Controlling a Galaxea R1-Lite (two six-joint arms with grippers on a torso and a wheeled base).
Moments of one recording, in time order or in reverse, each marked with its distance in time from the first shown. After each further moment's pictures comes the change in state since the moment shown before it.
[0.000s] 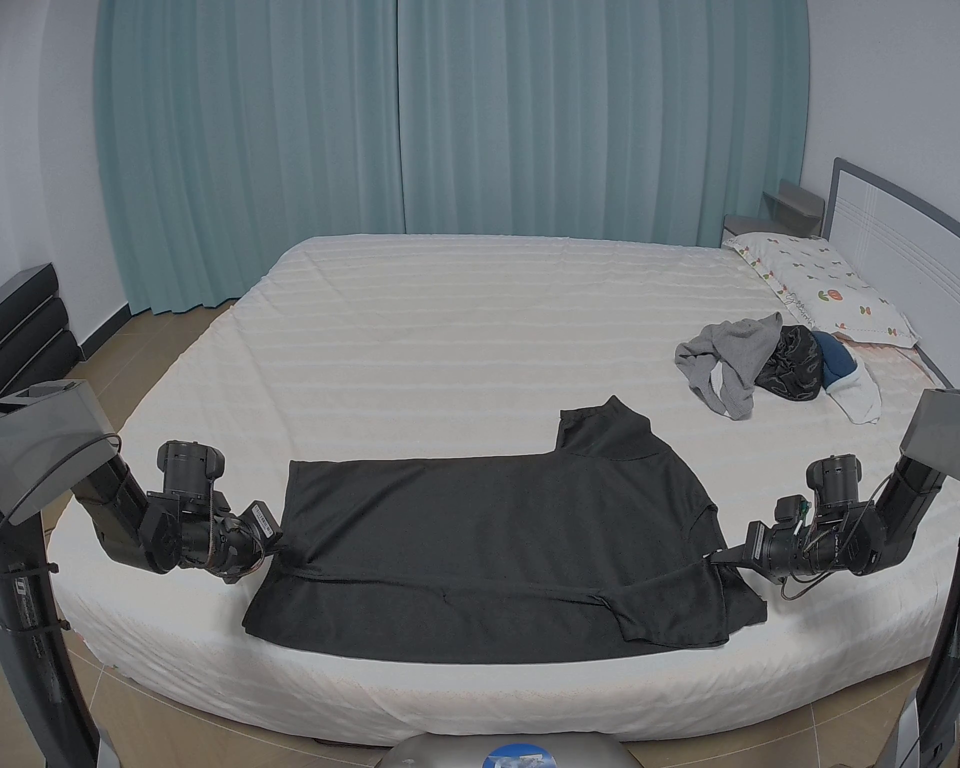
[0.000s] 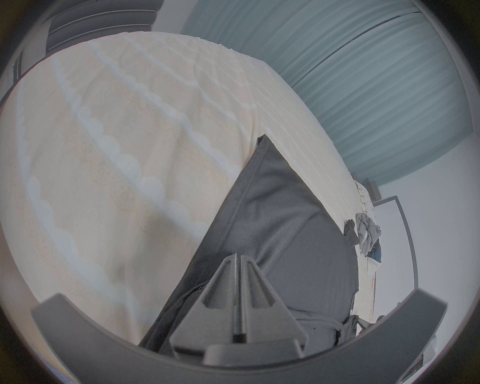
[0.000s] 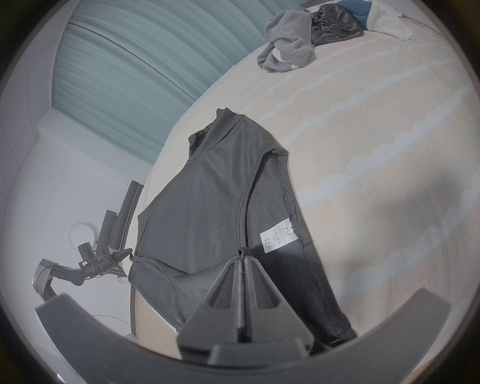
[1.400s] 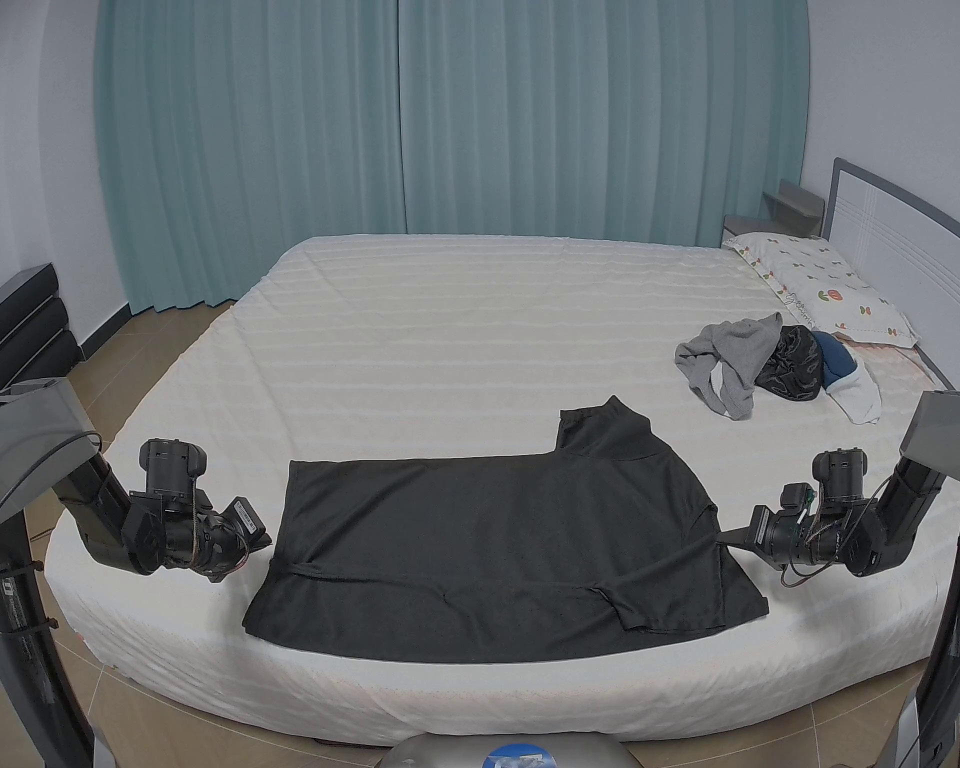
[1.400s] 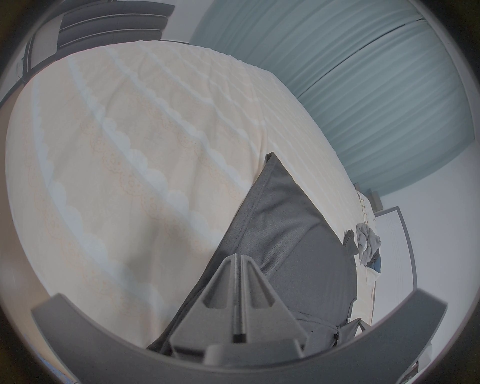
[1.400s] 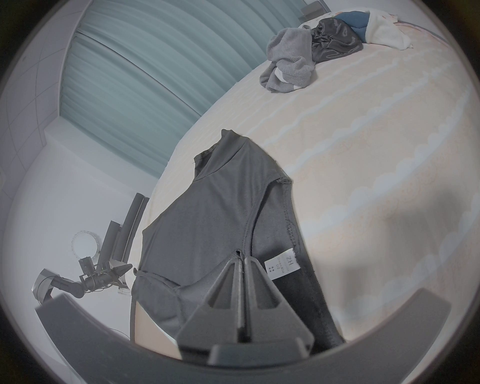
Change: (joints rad) left arm 0.033 -0.052 0.052 -0.019 0.023 -0.020; right arm -0.016 0.011 0.002 -0.132 -0.011 0.061
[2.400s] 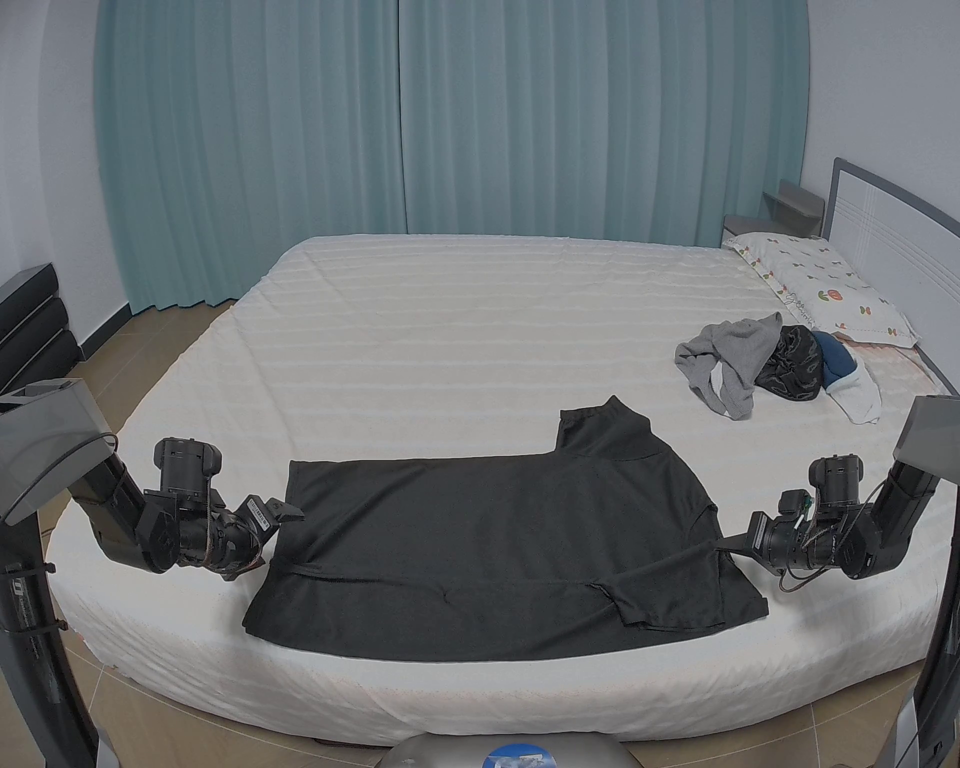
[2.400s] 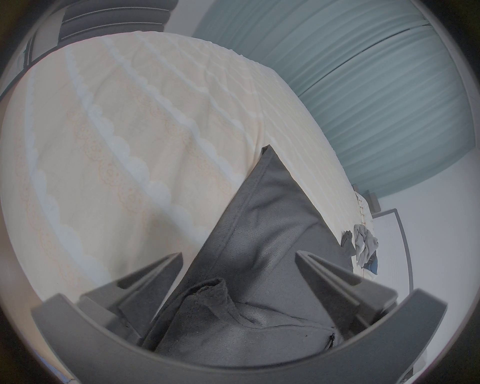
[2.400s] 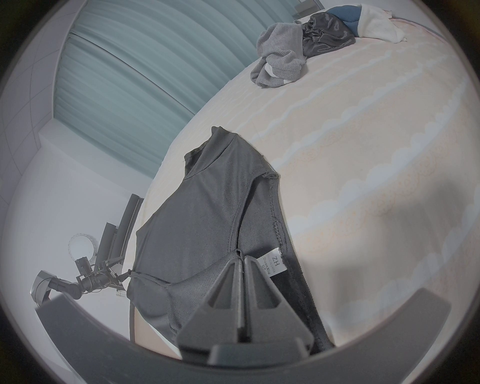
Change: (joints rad) left arm -0.035 0.039 -0.043 0.000 -0.001 -0.046; right arm -0.007 0.040 -0.013 -0.001 -0.010 0.000
